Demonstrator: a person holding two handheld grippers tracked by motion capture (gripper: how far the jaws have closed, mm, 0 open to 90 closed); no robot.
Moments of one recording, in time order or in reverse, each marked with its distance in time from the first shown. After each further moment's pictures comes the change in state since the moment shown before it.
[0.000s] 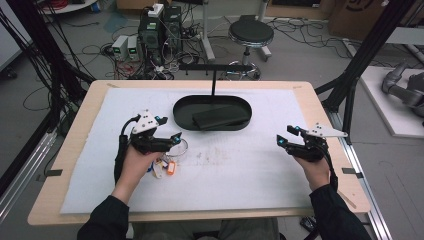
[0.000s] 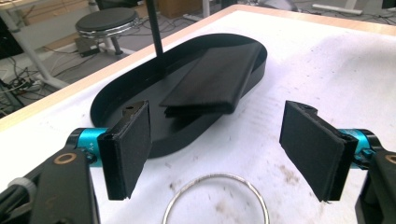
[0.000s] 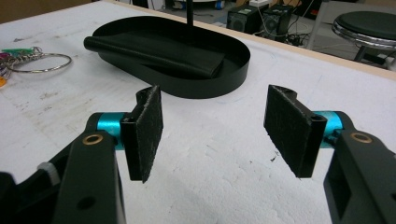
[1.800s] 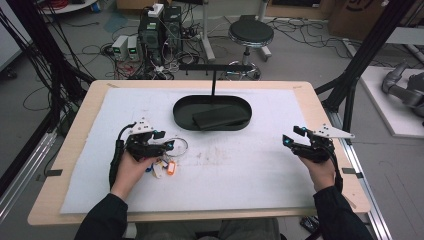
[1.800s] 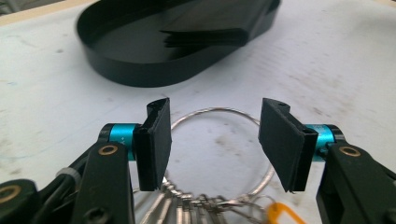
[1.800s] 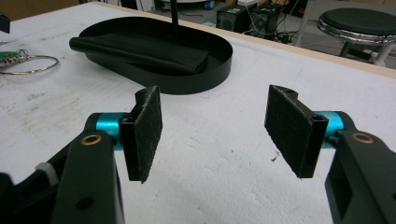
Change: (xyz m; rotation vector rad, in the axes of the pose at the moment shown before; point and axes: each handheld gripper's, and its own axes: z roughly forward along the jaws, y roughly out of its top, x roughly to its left) left arm 0.011 -0.035 0.002 0.144 -0.083 -0.140; right arm -0.009 -0.004 -0.012 0.001 -0.036 0.025
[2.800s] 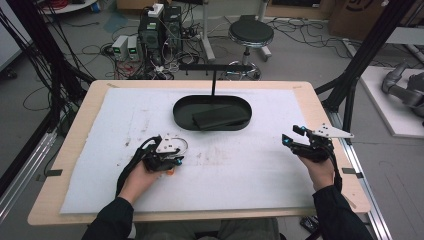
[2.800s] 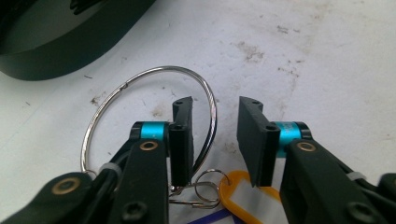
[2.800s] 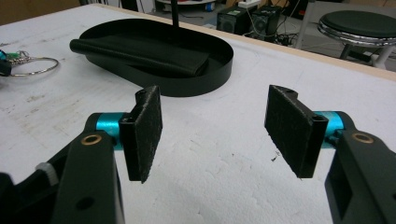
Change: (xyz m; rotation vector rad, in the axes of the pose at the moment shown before) left arm -0.036 -0.011 0.030 0.233 -0.008 0.321; right arm 0.000 0.001 0.002 -0.008 0.002 -0.001
